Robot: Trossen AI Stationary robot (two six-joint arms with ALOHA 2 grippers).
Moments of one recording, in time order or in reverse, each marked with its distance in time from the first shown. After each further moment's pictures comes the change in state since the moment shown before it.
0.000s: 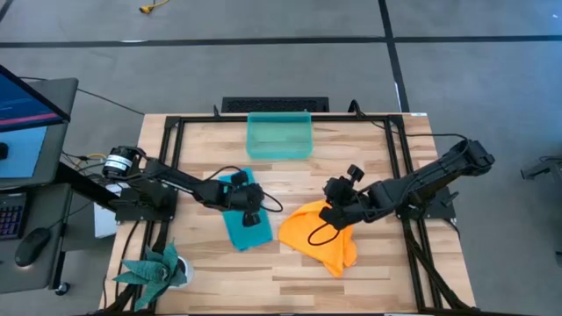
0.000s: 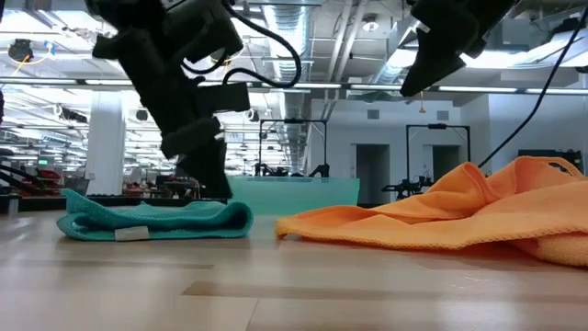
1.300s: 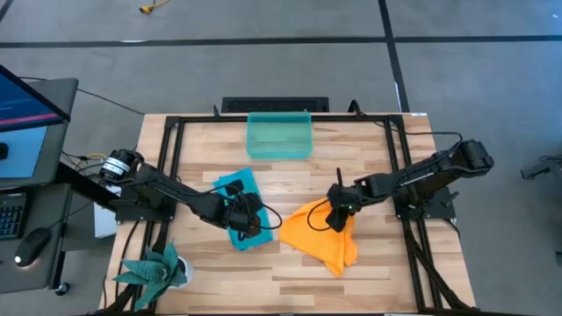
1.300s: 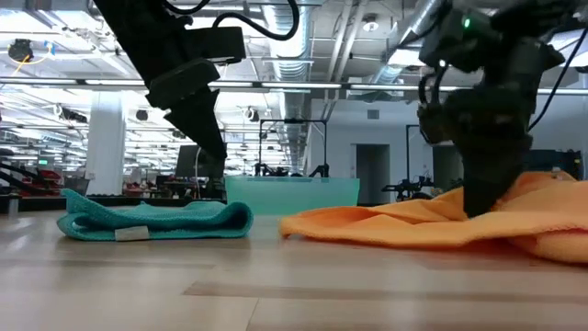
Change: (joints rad) left arm -0.180 -0.001 0.174 -0.273 -0.180 -0.243; right arm -0.262 0.000 -0.430 0.428 -0.831 0.131
